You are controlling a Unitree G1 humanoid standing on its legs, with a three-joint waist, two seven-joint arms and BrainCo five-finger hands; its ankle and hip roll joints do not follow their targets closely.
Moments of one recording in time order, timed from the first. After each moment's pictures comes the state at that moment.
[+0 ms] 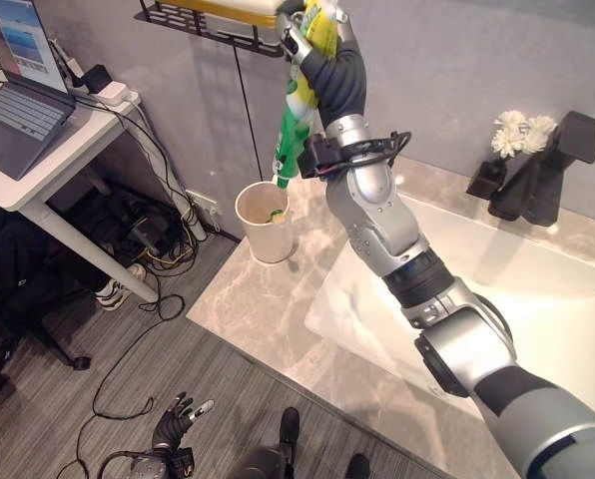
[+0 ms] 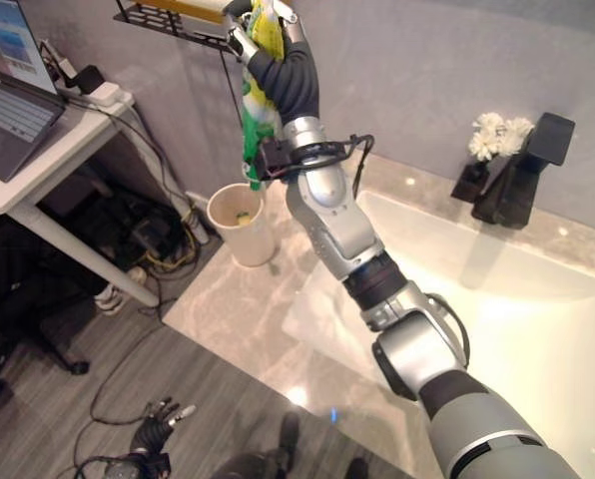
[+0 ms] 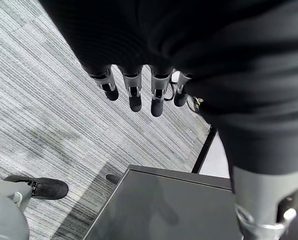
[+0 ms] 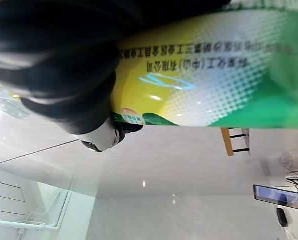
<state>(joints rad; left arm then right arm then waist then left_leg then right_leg) 0.22 0.34 -0.14 0.65 -0.51 -0.10 0.03 -1.09 -0.14 0.42 0.36 0.58 -0.25 -0.28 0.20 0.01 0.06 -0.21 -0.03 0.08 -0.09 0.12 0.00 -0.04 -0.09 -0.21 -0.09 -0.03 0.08</state>
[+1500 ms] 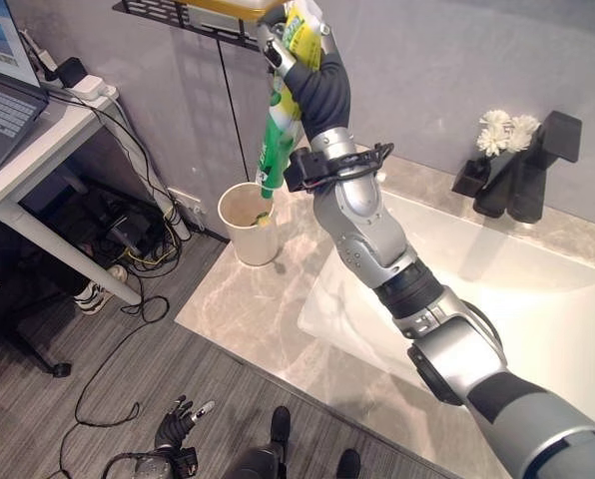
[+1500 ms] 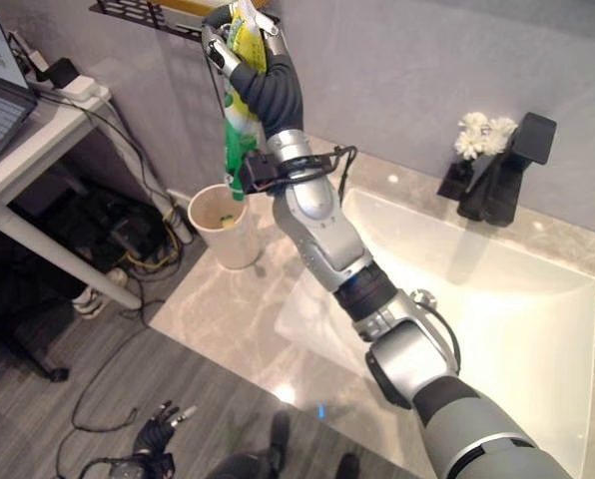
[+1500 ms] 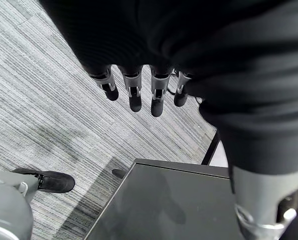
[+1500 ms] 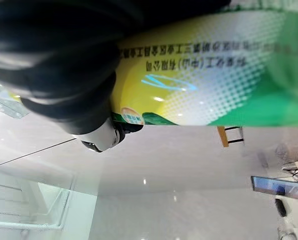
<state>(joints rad) 0.20 0.31 -0.14 0.69 -0.51 -0.10 0.06 -1.07 -0.10 0.45 0.27 0.61 -0.27 -0.26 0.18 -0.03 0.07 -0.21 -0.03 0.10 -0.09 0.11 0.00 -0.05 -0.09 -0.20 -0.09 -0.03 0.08</state>
